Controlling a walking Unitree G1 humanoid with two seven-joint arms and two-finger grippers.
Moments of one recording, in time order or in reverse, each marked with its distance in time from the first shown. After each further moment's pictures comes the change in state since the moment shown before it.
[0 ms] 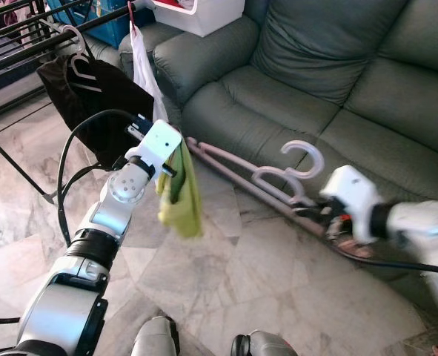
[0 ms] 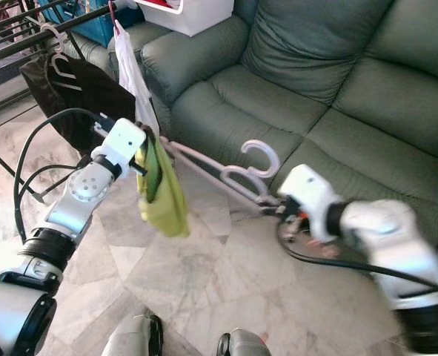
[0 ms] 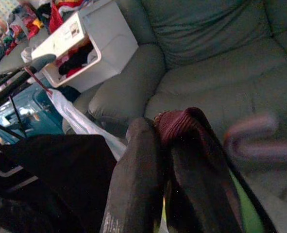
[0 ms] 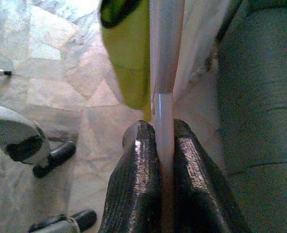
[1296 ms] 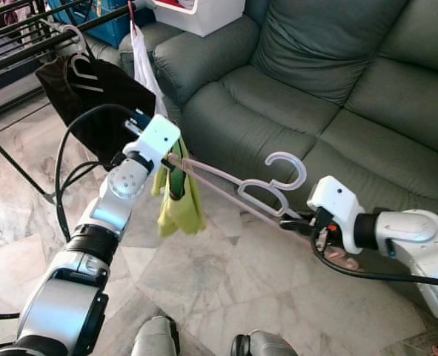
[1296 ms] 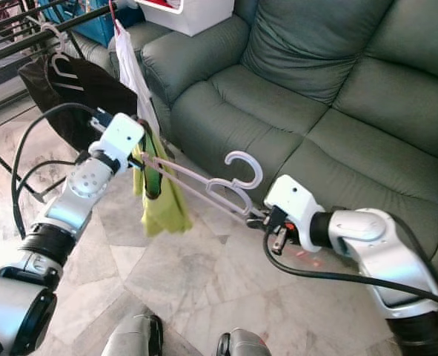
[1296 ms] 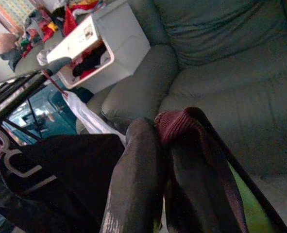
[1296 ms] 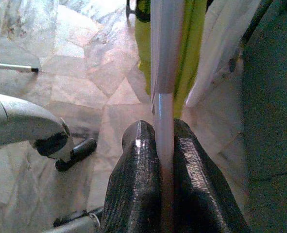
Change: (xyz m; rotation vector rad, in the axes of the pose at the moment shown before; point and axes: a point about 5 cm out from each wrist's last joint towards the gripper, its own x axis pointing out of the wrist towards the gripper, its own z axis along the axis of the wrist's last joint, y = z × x) left arm 0.003 0.010 0.002 0.029 0.004 0.059; right arm 0.005 0.018 0.006 0.005 0.007 0.091
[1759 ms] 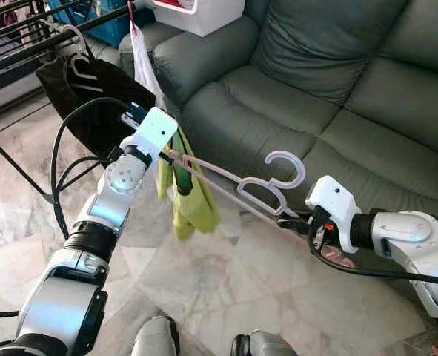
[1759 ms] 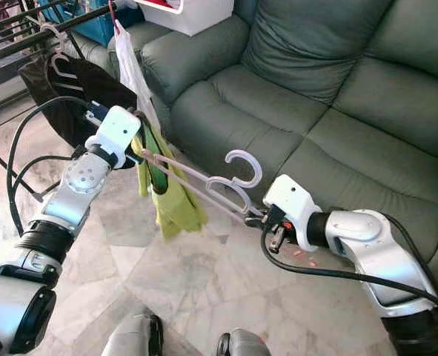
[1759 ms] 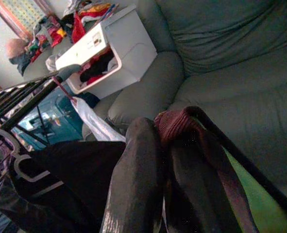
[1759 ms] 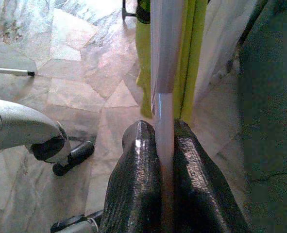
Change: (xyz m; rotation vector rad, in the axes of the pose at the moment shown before) left arm 0.001 0.005 0.001 0.000 -0.004 0.034; right arm 0.002 -0.002 -0.001 0.003 -0.006 -0.016
